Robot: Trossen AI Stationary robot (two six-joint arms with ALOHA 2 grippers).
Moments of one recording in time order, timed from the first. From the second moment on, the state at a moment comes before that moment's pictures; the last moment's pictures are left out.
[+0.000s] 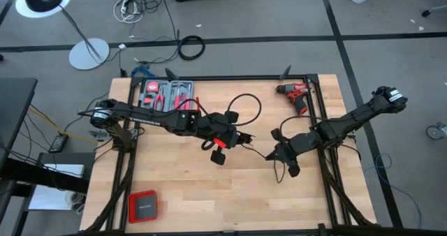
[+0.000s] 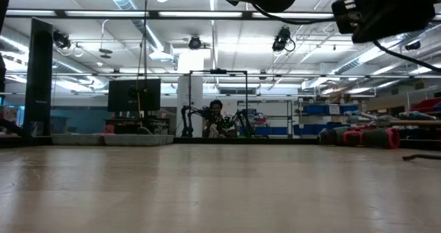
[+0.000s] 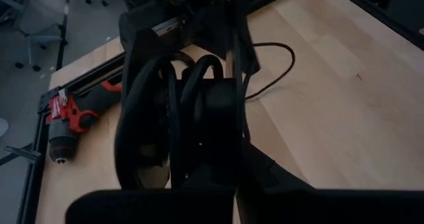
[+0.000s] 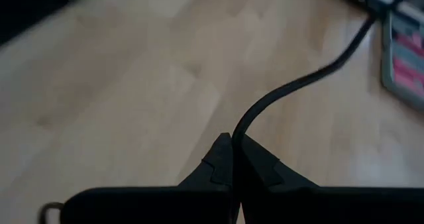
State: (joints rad) left arm -0.10 1.70 1.47 -0.35 -0.03 0.39; right arm 0.42 0.98 0.61 -0.26 0.18 -0.24
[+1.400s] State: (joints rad) left arm -0.11 1.70 1.47 -0.42 -0.07 0.34; right arm 0.68 0.95 0.61 -0.02 0.86 -0.46
